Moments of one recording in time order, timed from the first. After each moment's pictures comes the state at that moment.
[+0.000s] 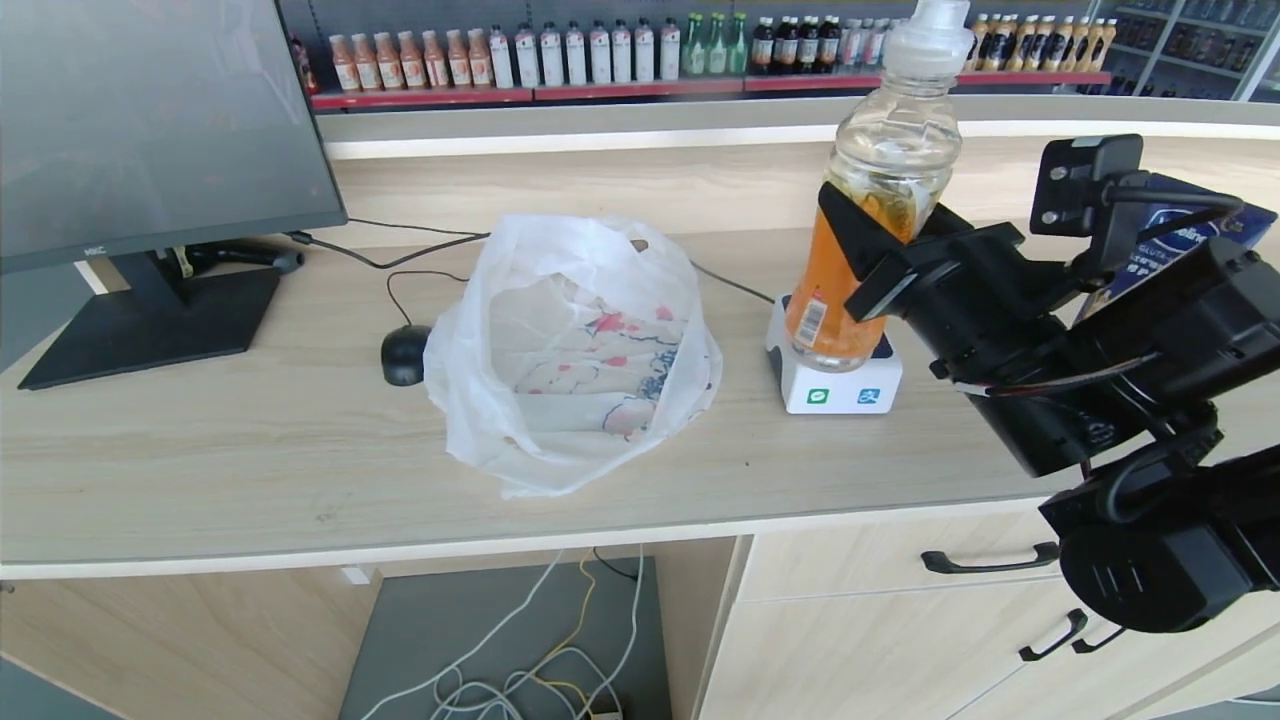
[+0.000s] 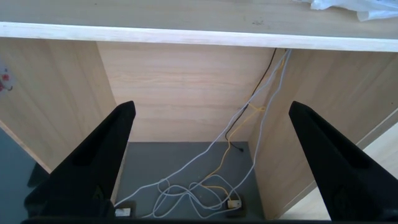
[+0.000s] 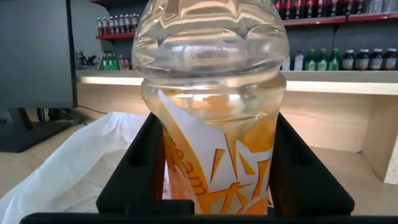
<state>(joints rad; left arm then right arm) 0.00 0.00 0.00 0.00 0.00 0.00 0.51 1.82 -0.82 -1.57 -0.01 -0.07</state>
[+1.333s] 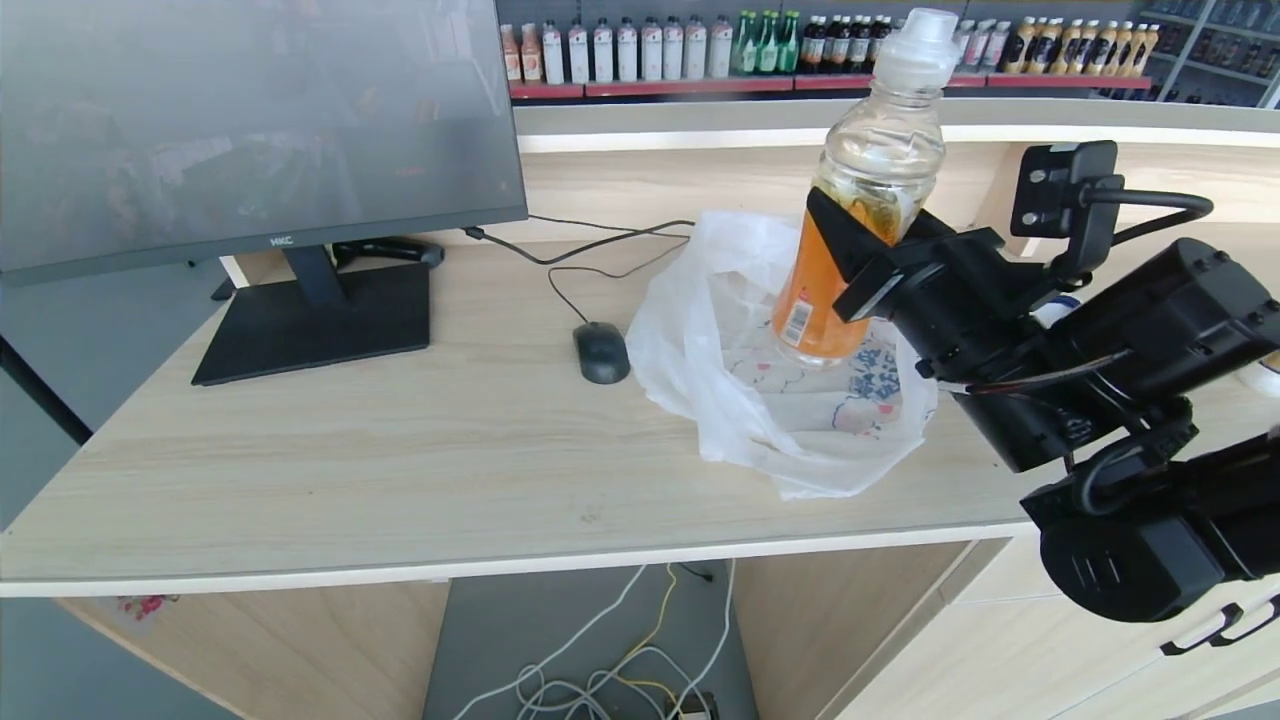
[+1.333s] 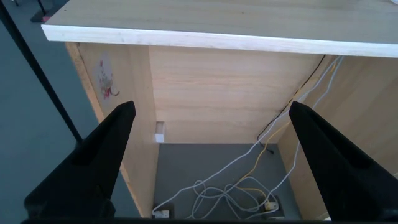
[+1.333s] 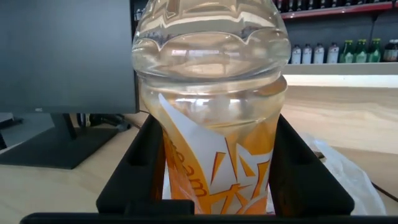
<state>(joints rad) 0.00 0.00 0.00 0.00 0.00 0.00 0.50 1.85 -0.85 -1.57 0.00 -0.03</state>
